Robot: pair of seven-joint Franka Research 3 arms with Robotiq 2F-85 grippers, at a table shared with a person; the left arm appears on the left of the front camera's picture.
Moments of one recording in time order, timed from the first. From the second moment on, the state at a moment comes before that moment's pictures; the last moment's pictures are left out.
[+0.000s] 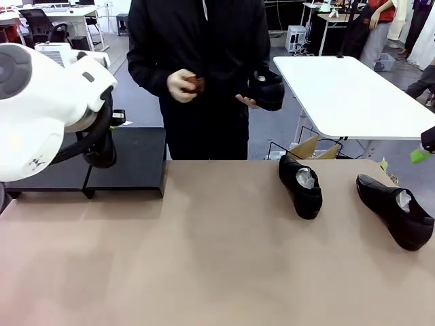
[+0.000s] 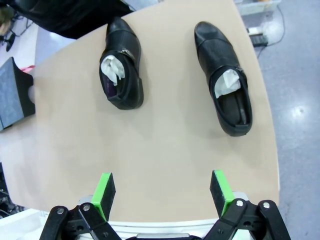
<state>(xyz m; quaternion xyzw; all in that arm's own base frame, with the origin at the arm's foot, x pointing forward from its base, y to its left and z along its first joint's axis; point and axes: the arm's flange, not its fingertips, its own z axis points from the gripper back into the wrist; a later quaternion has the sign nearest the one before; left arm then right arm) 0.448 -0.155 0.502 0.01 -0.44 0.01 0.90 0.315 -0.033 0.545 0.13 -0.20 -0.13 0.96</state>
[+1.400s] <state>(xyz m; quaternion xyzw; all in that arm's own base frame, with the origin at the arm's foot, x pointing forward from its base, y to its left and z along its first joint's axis) 0.507 -0.159 0.445 0.05 -0.39 -0.07 0.92 0.315 -0.033 0.545 0.13 -0.20 -0.13 0.96</state>
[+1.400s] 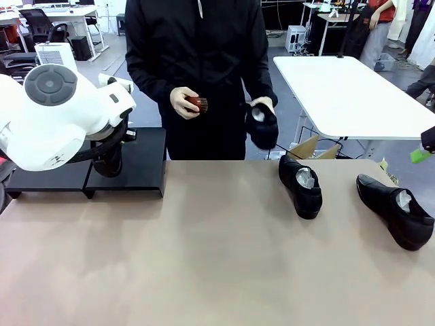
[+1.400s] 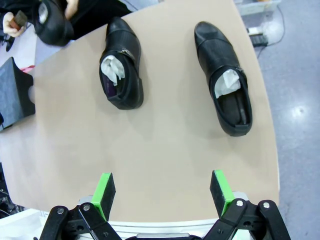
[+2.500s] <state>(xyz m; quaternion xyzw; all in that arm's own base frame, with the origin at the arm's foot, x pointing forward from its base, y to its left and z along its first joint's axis) 0.533 -0.140 0.426 0.07 -0.33 -0.09 0.94 0.305 -0.077 0.548 0.15 -0.20 -0.18 0.95</state>
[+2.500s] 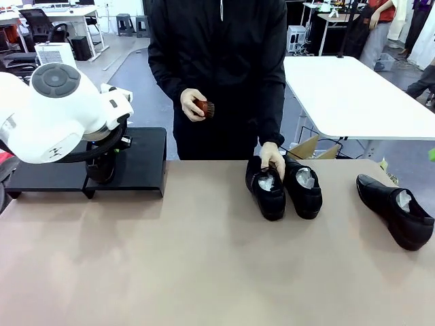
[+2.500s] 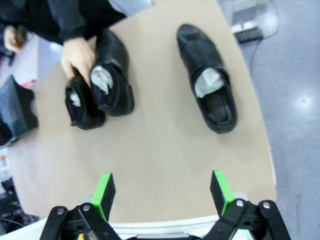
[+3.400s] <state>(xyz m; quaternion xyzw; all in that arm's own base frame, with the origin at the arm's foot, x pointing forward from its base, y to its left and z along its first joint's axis) 0.549 -0.137 0.411 0.06 -0.31 -0.08 0.95 0.296 -0.108 0.551 0.17 -0.18 -0.20 0.95</state>
